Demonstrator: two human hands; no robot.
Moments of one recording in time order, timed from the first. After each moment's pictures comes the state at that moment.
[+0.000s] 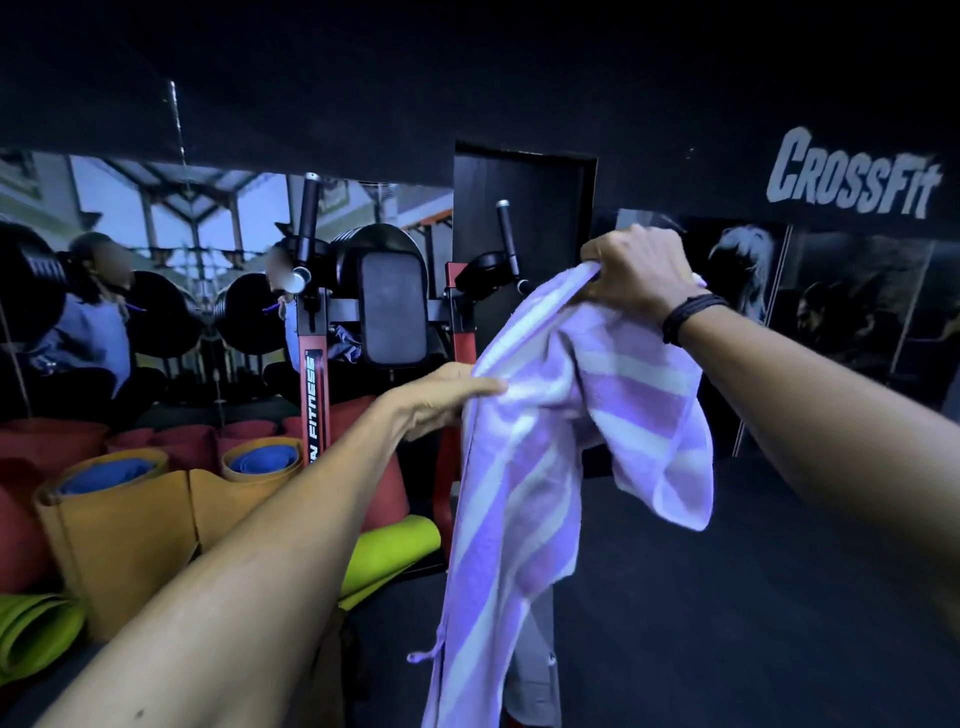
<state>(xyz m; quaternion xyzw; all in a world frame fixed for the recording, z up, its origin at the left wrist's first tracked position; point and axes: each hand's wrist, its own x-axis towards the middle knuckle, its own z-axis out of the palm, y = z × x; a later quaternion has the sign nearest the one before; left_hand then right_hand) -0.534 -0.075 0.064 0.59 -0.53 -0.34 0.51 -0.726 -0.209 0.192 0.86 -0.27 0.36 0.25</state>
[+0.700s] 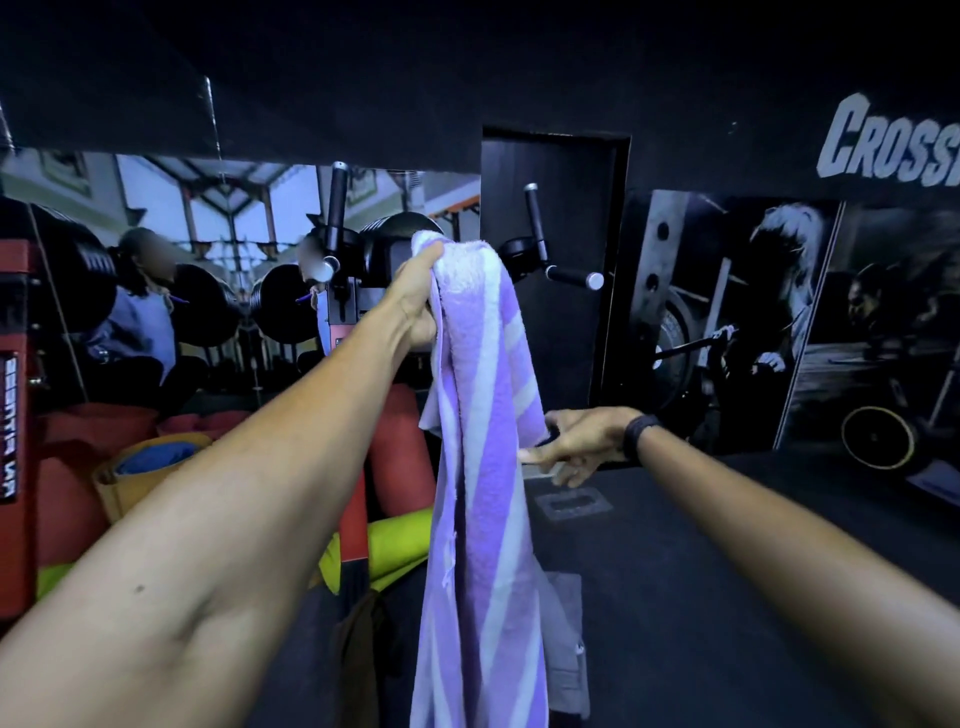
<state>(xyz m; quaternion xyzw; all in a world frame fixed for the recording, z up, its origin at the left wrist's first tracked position) -0.493 -0.078 0.143 0.45 -0.29 -0.29 0.79 -0.673 -0.210 0.031 0.86 -0.28 -0.07 -0.43</state>
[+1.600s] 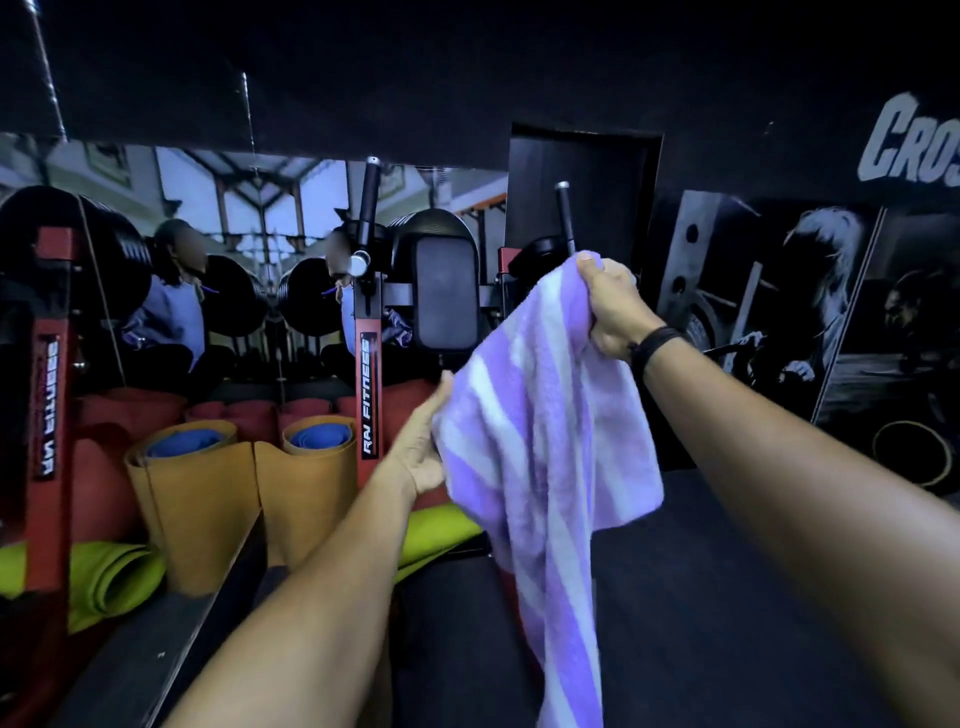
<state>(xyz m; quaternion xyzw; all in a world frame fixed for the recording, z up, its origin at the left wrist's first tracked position) -0.496 -0.026 -0.012 0.40 -0.30 -0.48 0.72 -0.609 -0.197 0.133 0.63 -0.15 0.46 -0.60</state>
